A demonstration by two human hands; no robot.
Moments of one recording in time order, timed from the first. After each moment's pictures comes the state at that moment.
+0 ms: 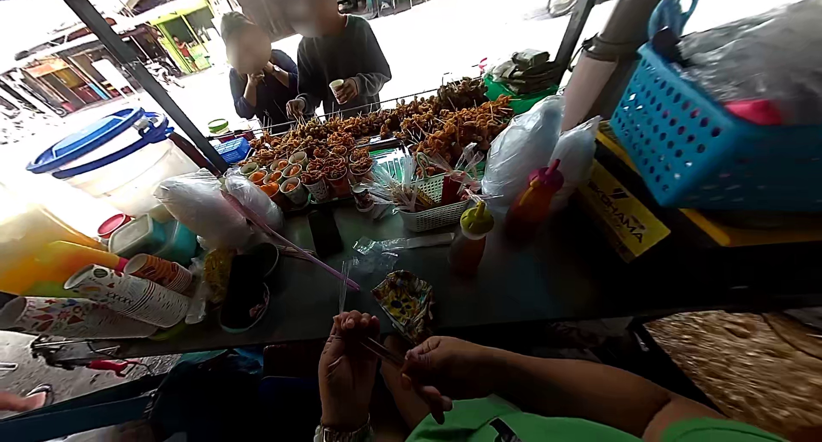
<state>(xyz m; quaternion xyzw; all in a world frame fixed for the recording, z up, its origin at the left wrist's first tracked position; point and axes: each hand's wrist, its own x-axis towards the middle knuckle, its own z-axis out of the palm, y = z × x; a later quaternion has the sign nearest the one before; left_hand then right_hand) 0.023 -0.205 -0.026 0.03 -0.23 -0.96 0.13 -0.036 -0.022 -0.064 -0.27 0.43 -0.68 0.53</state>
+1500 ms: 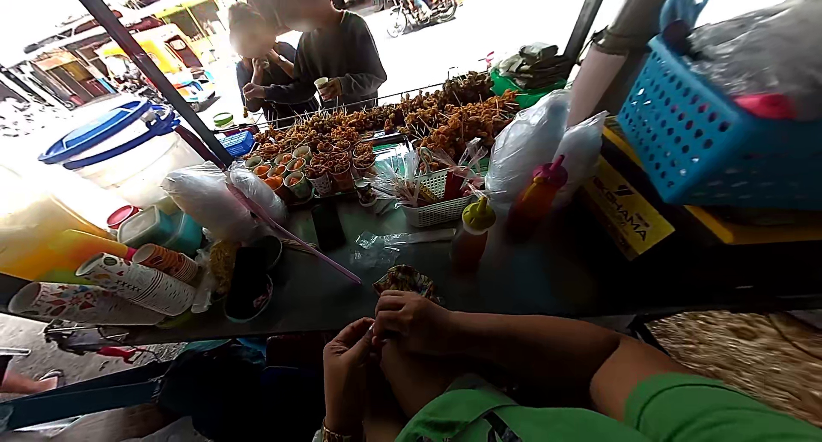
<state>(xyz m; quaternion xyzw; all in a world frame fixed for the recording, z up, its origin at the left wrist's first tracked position) 0.041 -0.201 -0.020 0.20 -0.61 -0.76 0.12 -0.070 -0.069 -0.038 -0.62 0.61 -0.47 -0.15</state>
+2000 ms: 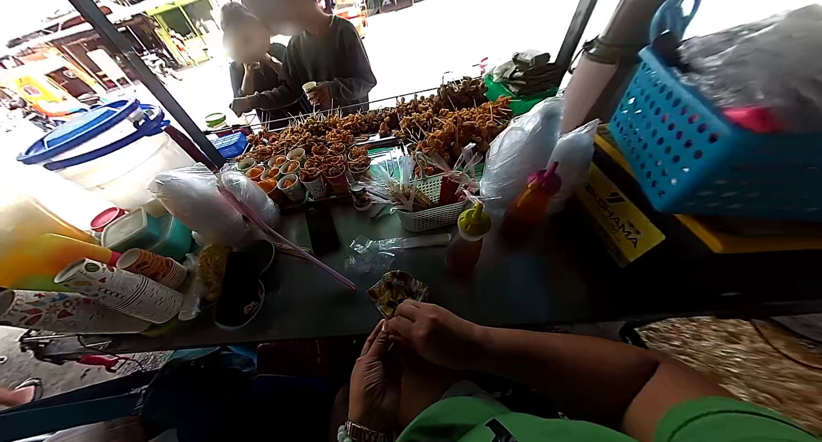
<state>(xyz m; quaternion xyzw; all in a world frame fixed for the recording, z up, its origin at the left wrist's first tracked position) 0.020 -0.165 -0.046 0.35 -0.32 -0.88 0.05 -0.068 -0.038 -0.056 -0.57 0.74 -0.32 -0.17</state>
